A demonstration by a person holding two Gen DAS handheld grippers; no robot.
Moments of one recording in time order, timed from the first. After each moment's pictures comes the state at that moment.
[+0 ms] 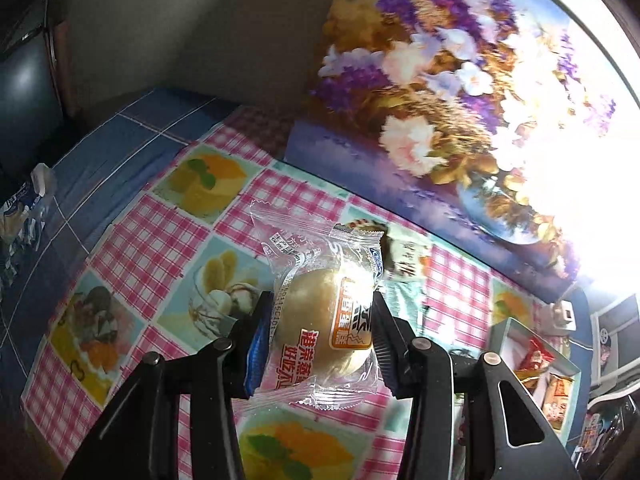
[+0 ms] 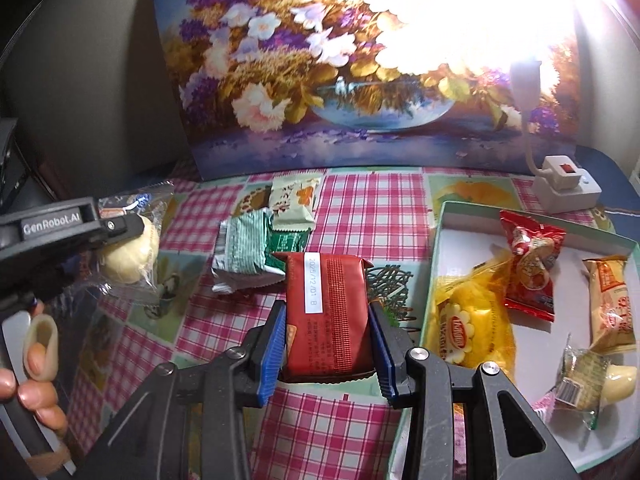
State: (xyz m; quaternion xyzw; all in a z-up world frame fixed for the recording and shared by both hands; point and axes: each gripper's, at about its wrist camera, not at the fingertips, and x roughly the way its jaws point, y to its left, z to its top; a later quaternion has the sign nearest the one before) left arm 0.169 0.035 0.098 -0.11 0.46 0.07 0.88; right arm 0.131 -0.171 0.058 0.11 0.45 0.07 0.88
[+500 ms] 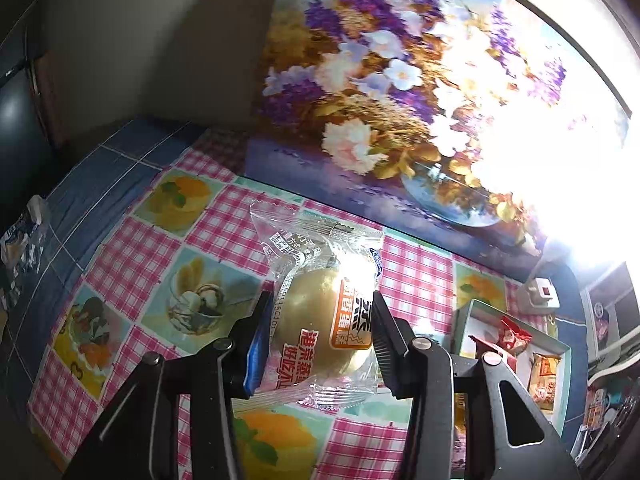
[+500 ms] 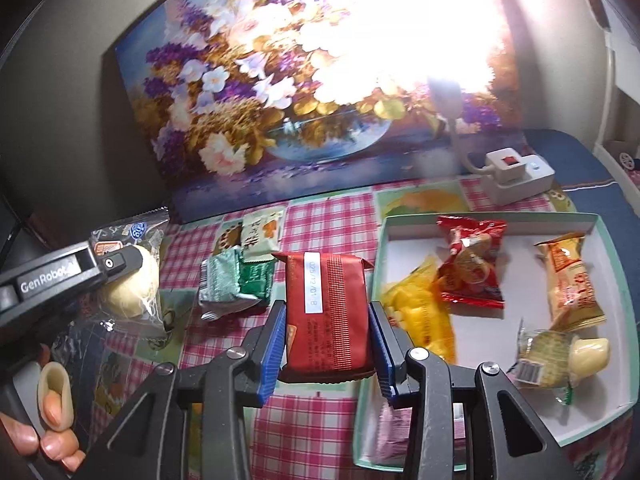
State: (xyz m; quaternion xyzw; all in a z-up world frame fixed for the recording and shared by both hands) left arm 0.152 -0.019 0.118 -0.07 0.44 0.04 0.89; right arm 0.113 -0.211 0.085 0.16 0.43 0.02 0.89
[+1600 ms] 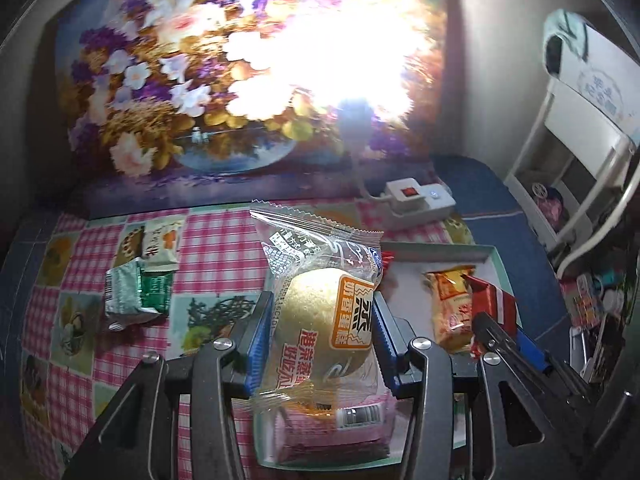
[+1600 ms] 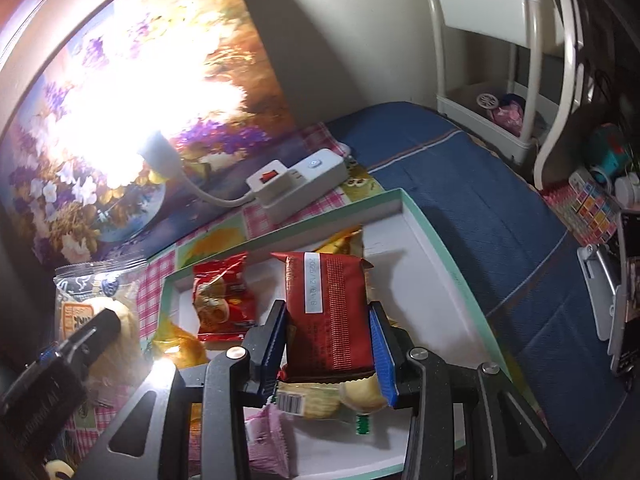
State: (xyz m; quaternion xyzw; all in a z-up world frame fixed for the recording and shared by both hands) left arm 0.122 -0.235 0.104 0.07 0.45 -0.13 0.88; right arm 0.071 -0.387 0.071 0.23 0.43 -0.19 0.86
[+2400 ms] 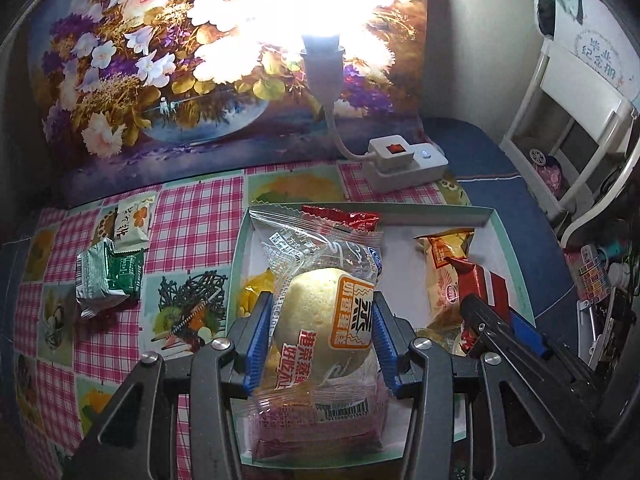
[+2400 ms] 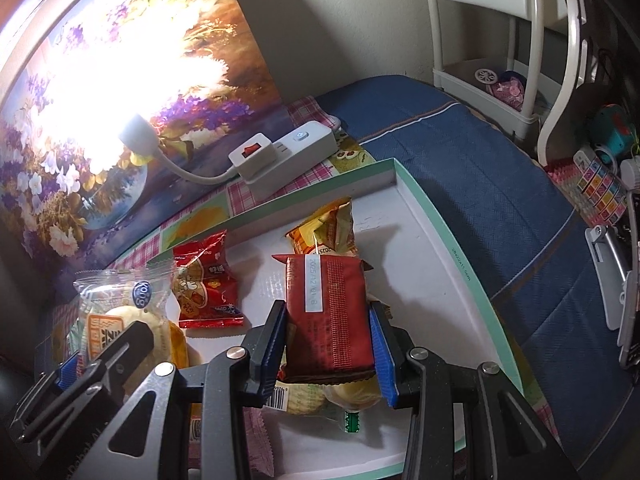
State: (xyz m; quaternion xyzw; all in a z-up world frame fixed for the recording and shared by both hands) left arm 0.124 -0.248 0.071 0.09 0.49 -0.14 0.85; right arm 0.074 -0.393 0.046 0.24 0.46 -0.18 0.84
